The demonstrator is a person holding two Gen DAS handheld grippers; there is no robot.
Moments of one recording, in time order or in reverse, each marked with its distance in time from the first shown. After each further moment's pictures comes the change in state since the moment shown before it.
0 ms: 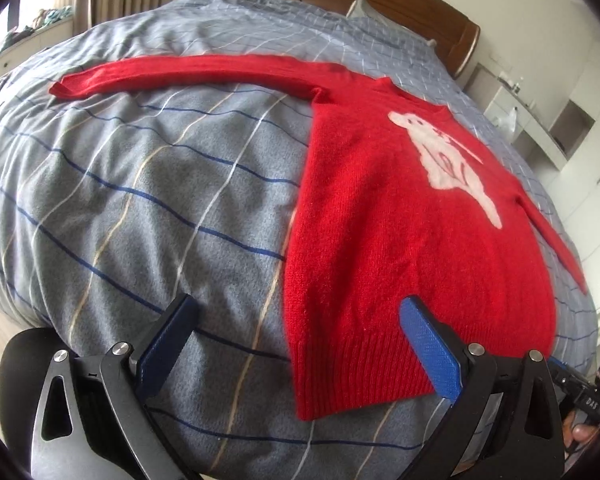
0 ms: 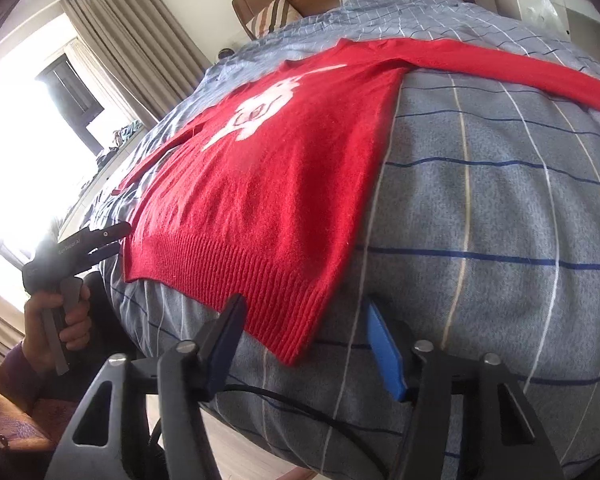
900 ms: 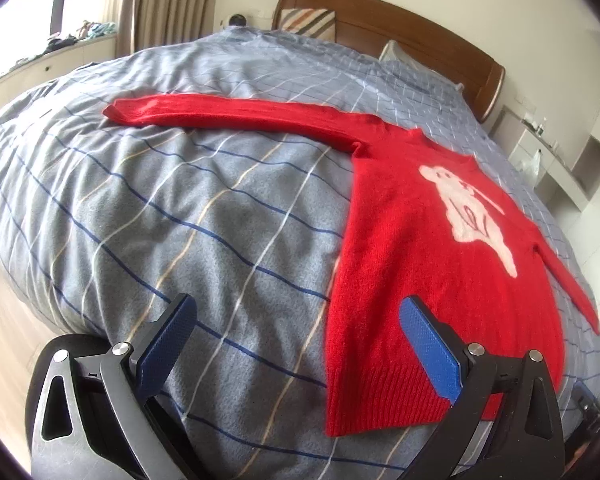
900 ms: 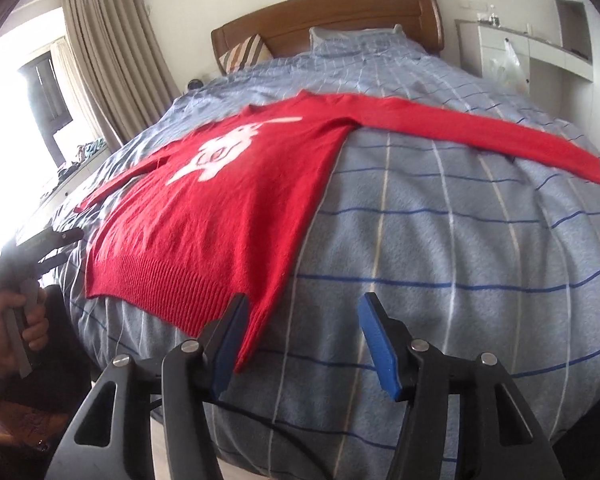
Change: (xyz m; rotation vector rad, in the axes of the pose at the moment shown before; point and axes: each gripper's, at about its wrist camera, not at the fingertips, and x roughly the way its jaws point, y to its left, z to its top) left arm -0.022 0.014 0.006 -0.078 -0.158 0.103; right arm -0.046 -0.002 -0.009 -0.051 -0.192 -0.242
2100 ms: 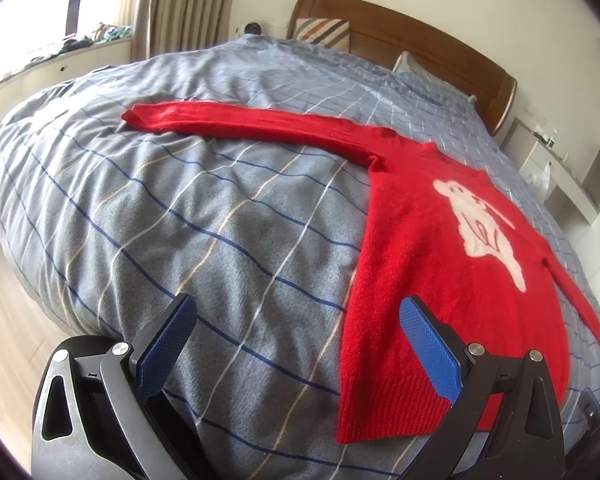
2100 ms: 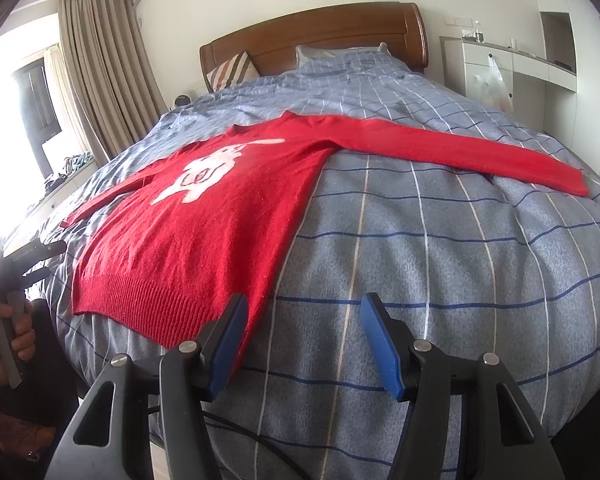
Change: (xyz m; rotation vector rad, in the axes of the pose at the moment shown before) left arm -0.003 0.005 0.001 -0.023 -0.033 0.038; right arm -0.003 0.002 0.007 -0.001 -0.058 -0.047
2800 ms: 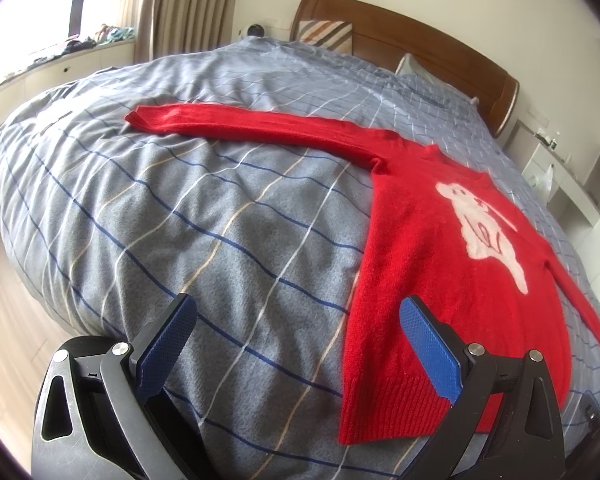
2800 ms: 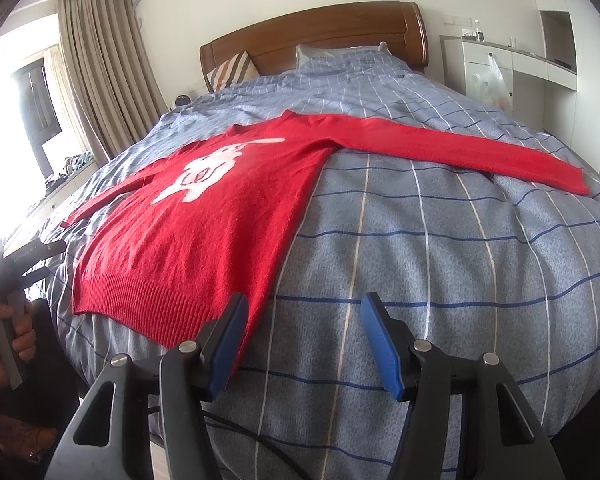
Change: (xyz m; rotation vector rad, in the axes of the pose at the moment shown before) left arm -0.002 0.002 0.002 -0.006 -0.004 0.007; right arm -0.001 -0.001 0.000 0.002 0.002 0.002
